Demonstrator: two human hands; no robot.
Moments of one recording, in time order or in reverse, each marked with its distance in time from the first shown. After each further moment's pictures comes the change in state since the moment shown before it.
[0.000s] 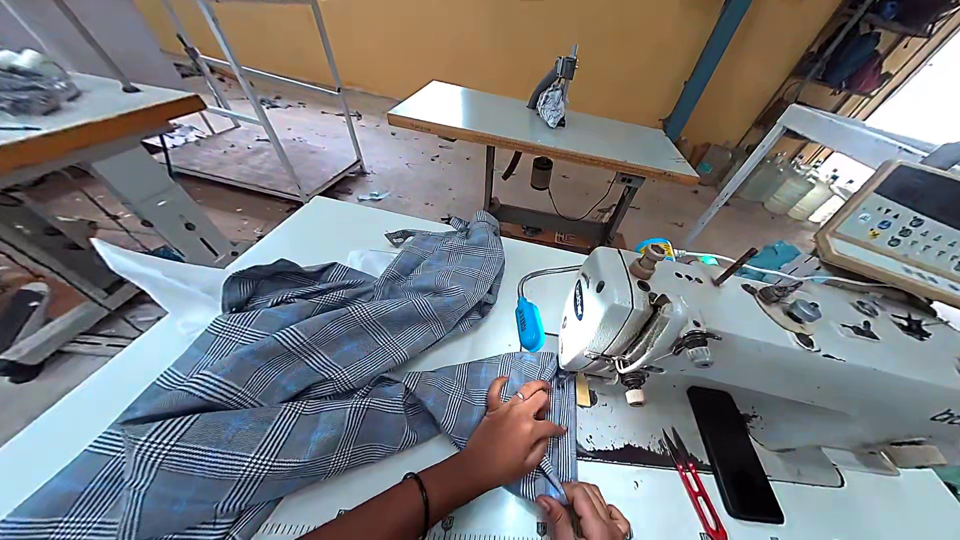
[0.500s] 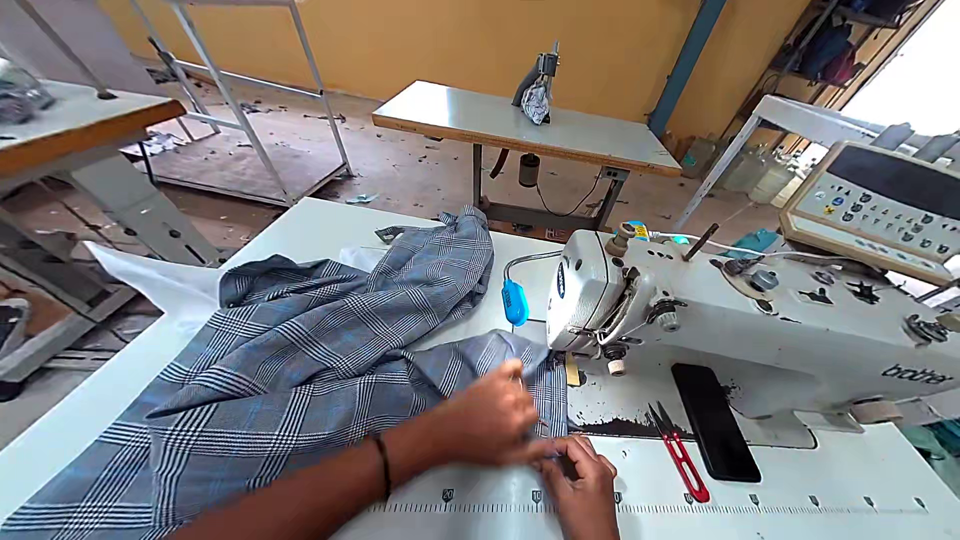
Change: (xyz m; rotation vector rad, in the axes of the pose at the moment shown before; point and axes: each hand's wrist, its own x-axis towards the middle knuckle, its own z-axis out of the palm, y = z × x) left_hand -0.005 0.001 -0.047 0.227 -0.100 0.495; right_hand 0.015 0.016 0.005 0.163 -0.030 -0.008
